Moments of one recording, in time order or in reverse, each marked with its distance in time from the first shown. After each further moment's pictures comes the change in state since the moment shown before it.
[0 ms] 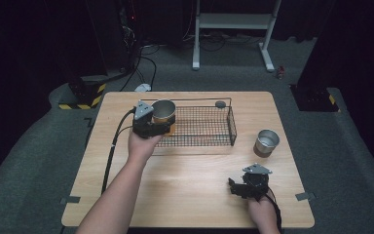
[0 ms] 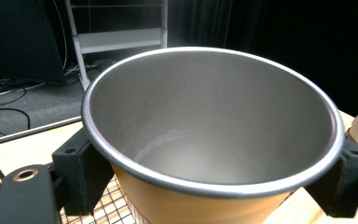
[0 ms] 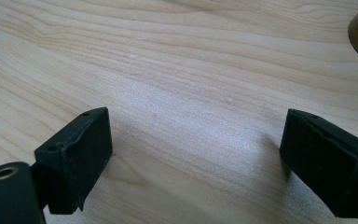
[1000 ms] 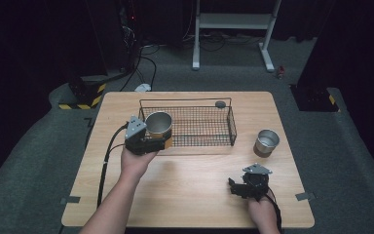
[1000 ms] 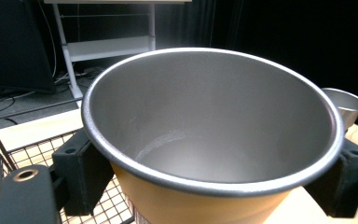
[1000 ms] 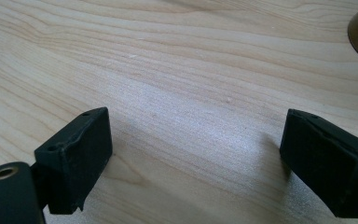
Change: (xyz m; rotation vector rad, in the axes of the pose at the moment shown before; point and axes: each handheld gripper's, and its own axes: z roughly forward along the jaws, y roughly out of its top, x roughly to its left) left arm -0.019 -0.021 -0.050 -0.046 -0.047 0.014; right arm 0.000 0.000 0.000 -0.001 0.000 -0.002
